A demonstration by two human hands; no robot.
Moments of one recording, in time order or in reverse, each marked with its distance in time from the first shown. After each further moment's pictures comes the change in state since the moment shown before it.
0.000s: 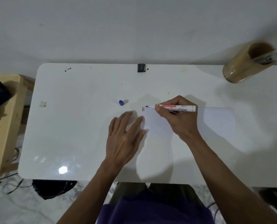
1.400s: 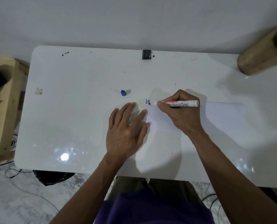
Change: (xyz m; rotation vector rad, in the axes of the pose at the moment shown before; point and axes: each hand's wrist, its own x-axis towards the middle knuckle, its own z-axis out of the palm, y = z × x) left_hand -0.004 -0.001 0.015 0.032 0.126 0.007; right_hand 0.009 0.023 0.002 -0.207 -0.057 -0.010
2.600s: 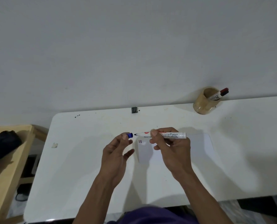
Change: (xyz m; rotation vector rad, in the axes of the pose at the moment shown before) left_hand 0.052 0.030 -0.124 -1.568 -0.140 -0.805; right_hand -0.087 -0.124 -0.005 0.347 0.197 -0.050
